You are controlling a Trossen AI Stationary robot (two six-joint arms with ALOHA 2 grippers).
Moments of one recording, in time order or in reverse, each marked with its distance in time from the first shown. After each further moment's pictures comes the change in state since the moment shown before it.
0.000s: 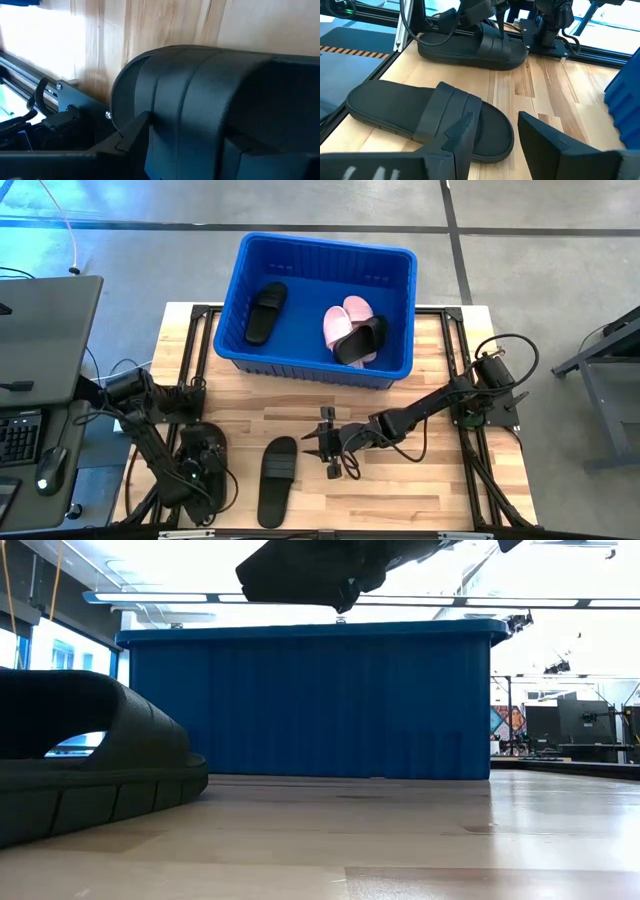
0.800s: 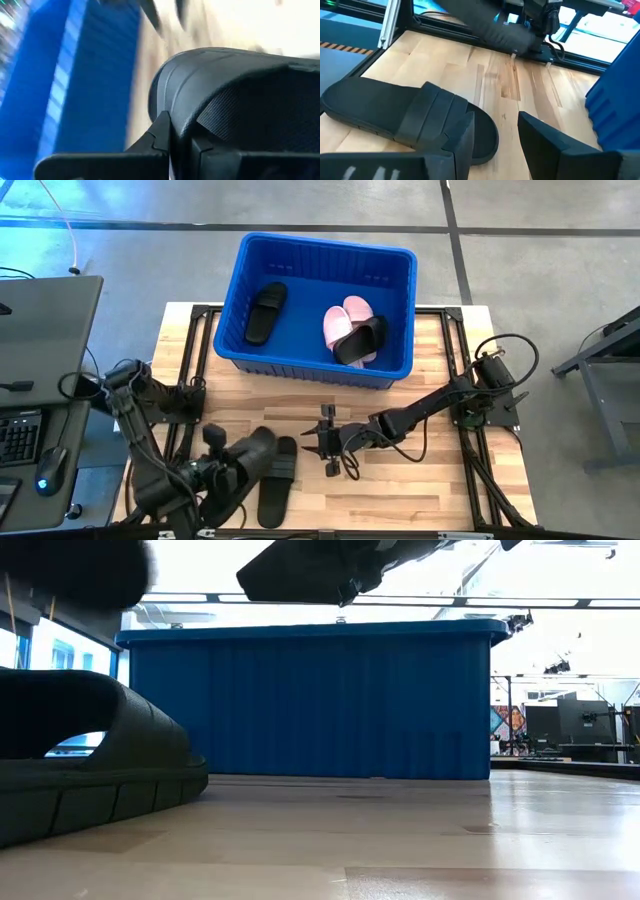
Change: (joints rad) left arm 0.054 -0.060 0.475 -0.188 -0.705 0.452; right arm 0.000 0.000 0.000 0.011 0.062 -0.062
